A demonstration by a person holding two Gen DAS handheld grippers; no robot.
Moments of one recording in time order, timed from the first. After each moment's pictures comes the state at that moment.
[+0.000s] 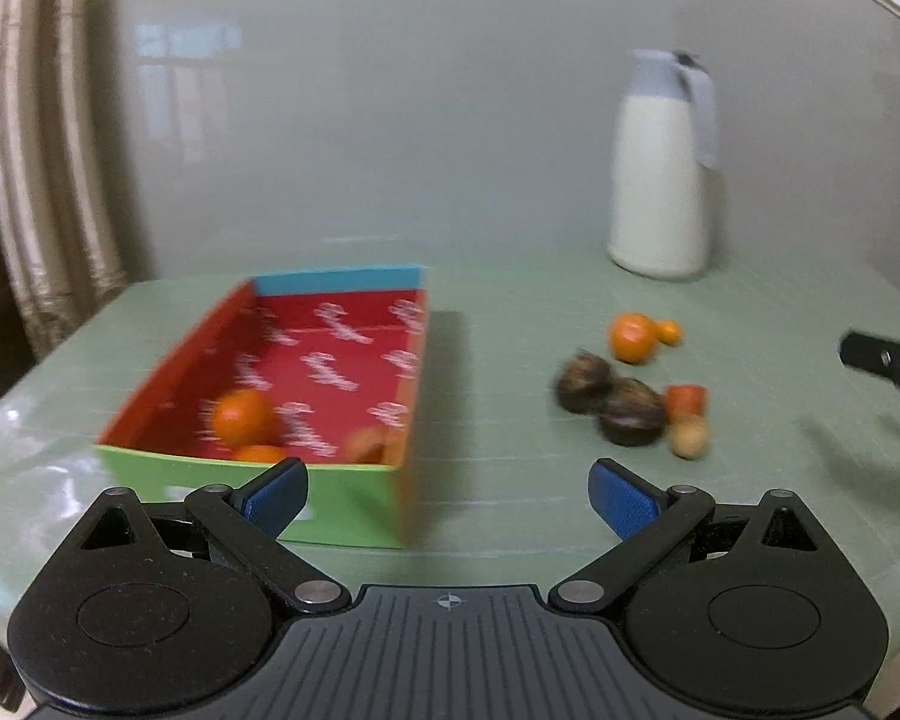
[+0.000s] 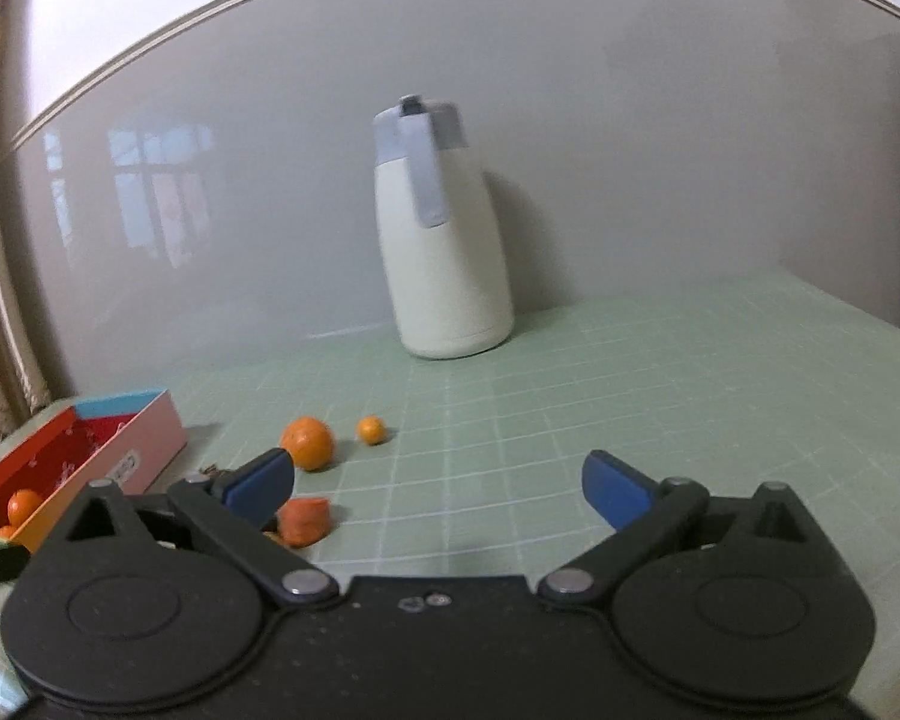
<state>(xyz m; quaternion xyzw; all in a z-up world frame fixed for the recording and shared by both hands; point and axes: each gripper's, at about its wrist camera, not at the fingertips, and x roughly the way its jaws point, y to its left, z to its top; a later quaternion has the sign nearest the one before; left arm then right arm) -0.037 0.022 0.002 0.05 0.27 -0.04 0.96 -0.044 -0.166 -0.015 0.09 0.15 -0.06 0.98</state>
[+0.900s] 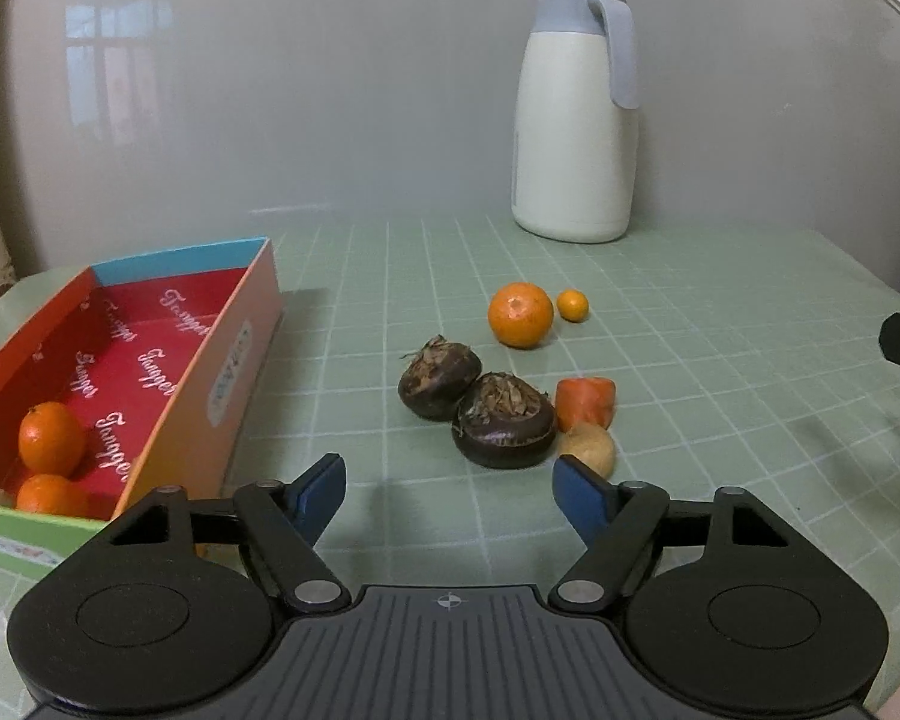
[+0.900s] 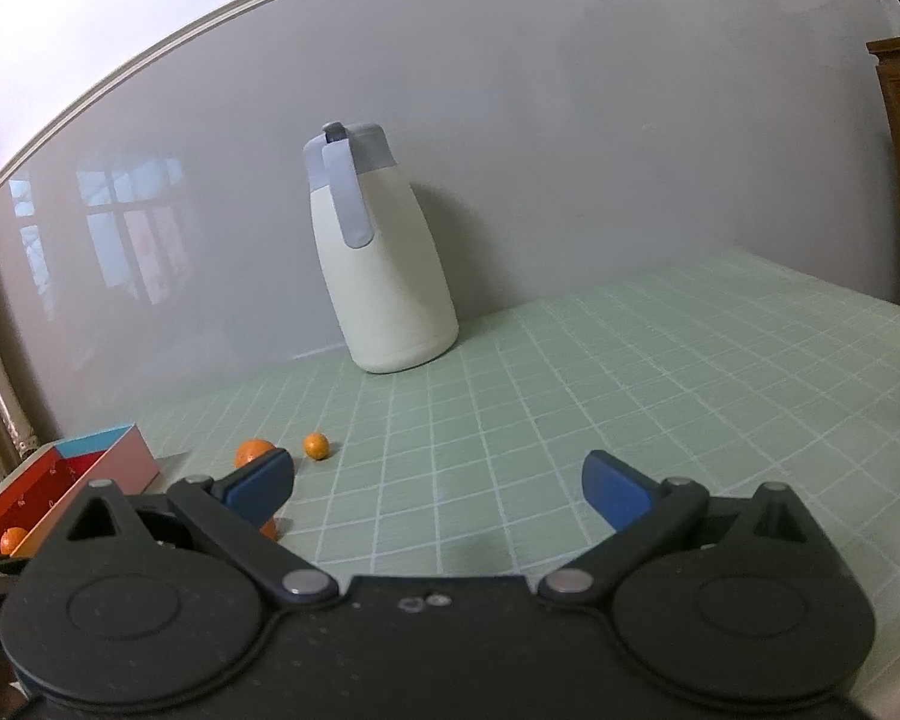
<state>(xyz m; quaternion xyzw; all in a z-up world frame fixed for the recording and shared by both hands) 0.015 -0.041 -0.026 0.05 0.30 -0.10 0.95 -0.058 -0.198 -0.018 0.13 0.14 -0.08 0.98</state>
